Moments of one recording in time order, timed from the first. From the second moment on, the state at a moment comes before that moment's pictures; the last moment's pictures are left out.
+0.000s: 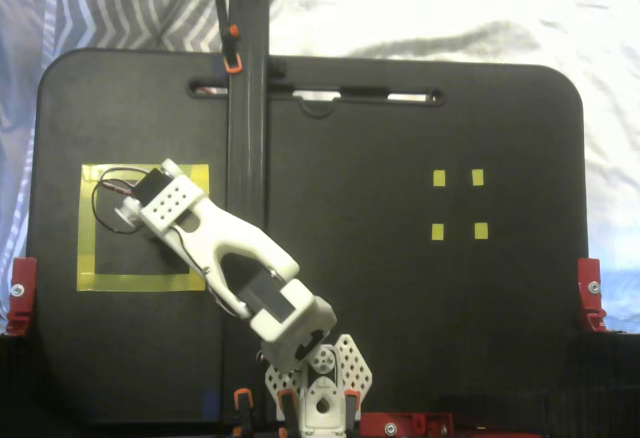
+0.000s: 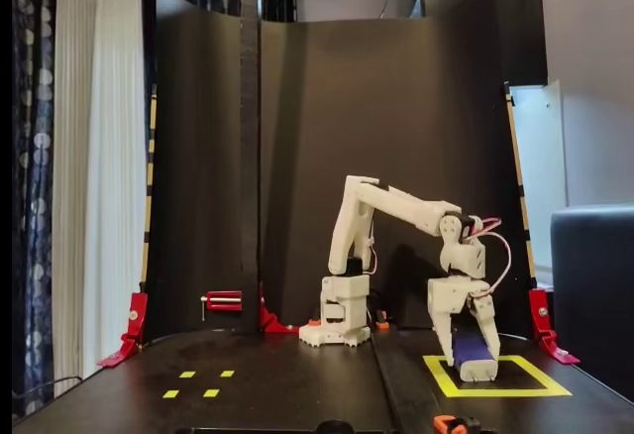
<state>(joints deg) -46.3 74.2 97.8 67.1 -45.4</state>
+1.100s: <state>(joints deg) -47.2 72.2 97.4 69.5 -46.0</state>
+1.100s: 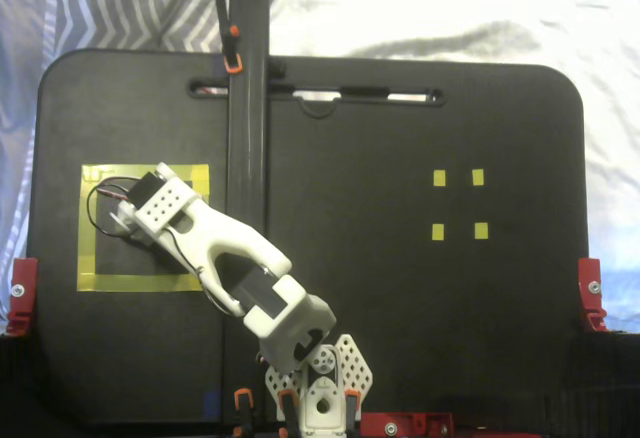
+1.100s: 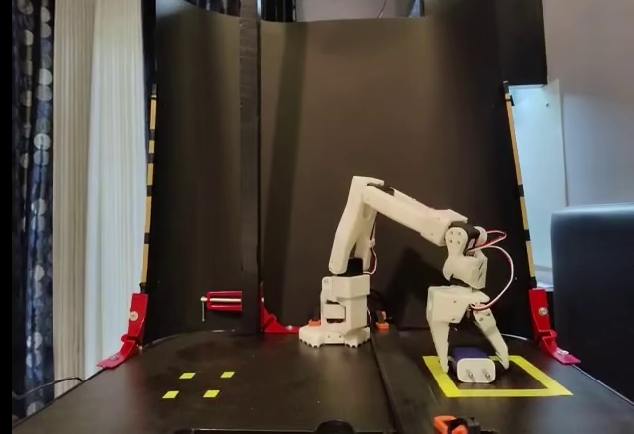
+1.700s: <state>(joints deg) -46.1 91.0 97.5 79.3 -46.0</state>
